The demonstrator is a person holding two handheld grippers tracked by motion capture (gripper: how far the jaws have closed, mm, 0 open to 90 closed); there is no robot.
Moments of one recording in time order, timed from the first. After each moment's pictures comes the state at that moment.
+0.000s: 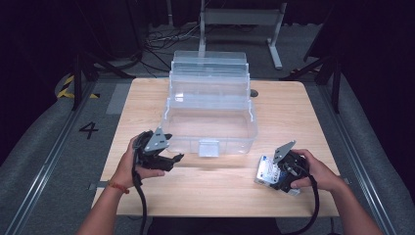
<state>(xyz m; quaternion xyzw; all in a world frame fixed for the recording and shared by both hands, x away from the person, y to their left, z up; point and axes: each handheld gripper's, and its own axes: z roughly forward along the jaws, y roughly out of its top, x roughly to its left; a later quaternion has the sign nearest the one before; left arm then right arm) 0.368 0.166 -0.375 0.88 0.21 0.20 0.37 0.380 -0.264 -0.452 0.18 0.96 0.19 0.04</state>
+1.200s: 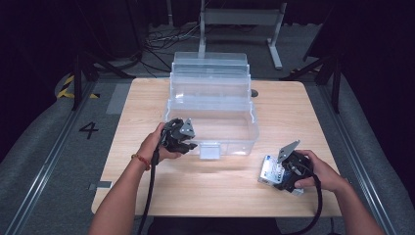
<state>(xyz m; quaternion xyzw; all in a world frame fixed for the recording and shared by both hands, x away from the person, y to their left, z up) 0.423 0.122 -0.400 0.94 0.14 0.14 0.27 0.383 -0.279 -0.457 0.20 0.96 0.18 0.02</state>
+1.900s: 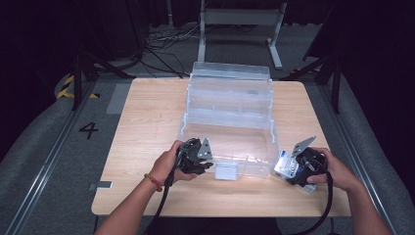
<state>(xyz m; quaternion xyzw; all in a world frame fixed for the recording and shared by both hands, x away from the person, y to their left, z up) 0.365 0.074 -0.401 0.94 0.12 0.14 0.28 0.393 -0.324 -0.457 0.26 0.95 0.17 0.04</state>
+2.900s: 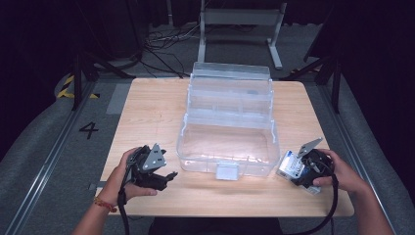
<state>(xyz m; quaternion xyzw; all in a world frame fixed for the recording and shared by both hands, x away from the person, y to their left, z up) 0.311 0.191 -0.386 0.91 0.22 0.18 0.30 0.384 -0.338 -0.456 0.29 0.94 0.17 0.05</state>
